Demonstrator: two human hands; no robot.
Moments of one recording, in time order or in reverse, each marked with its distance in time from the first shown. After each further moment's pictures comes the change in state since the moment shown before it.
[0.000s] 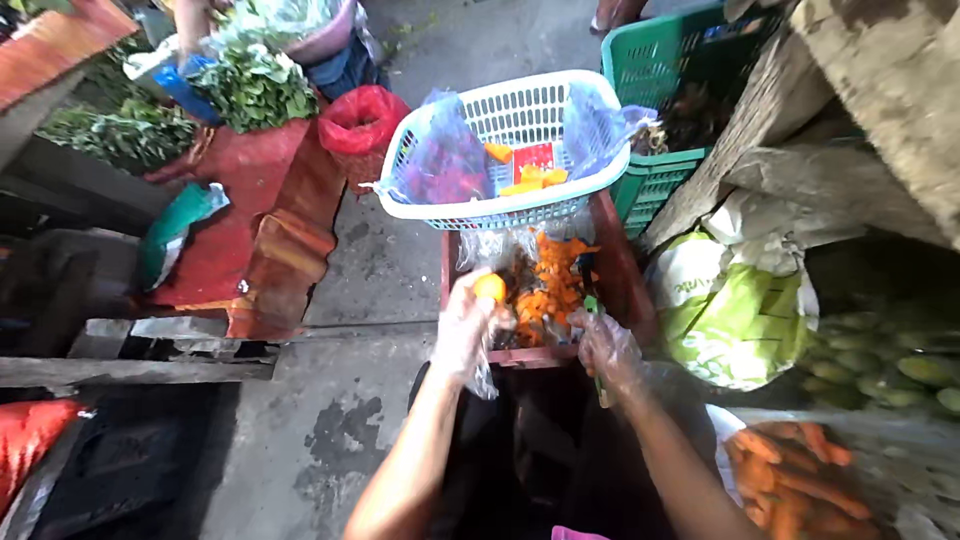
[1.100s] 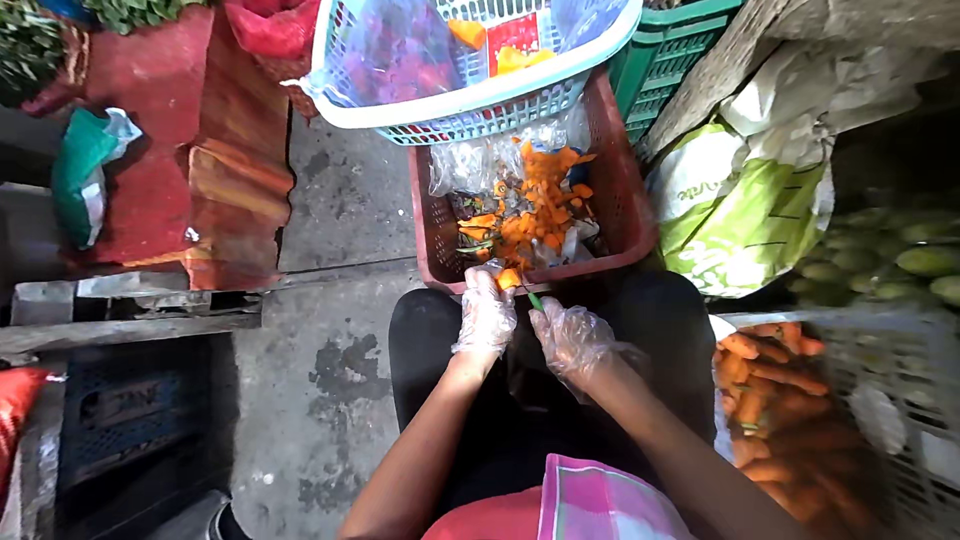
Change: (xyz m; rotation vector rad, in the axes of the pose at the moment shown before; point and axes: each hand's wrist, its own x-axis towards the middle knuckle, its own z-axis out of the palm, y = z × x) left_hand -0.052 -0.076 0.012 1.083 -0.014 -0.191; right_hand -0.055 -0.031 0.033 -0.856 -0.517 0.295
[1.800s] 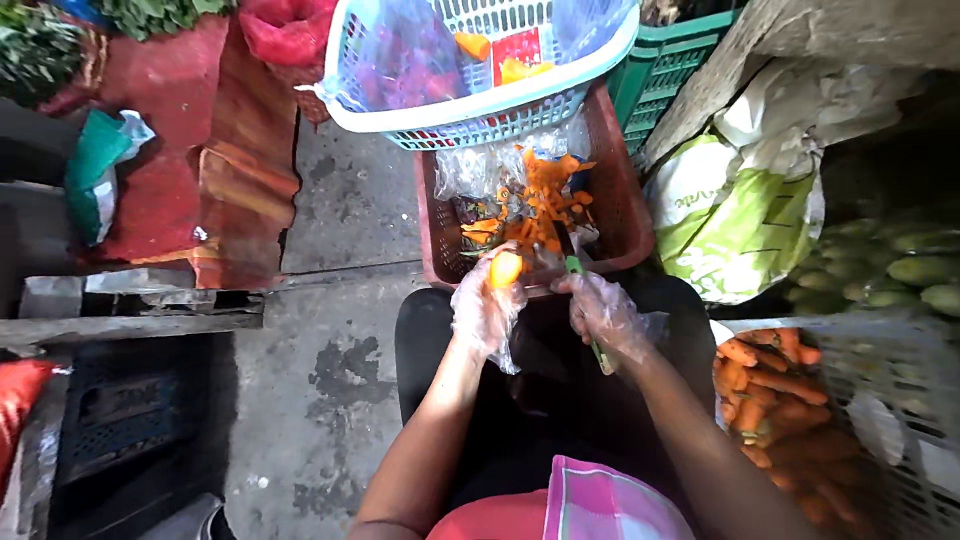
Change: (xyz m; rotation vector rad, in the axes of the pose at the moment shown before) left_hand 0.005 0.007 -0.013 -1.511 -0.143 -0.248; right_hand 0.021 0.047 0.003 0.858 0.237 -0.147
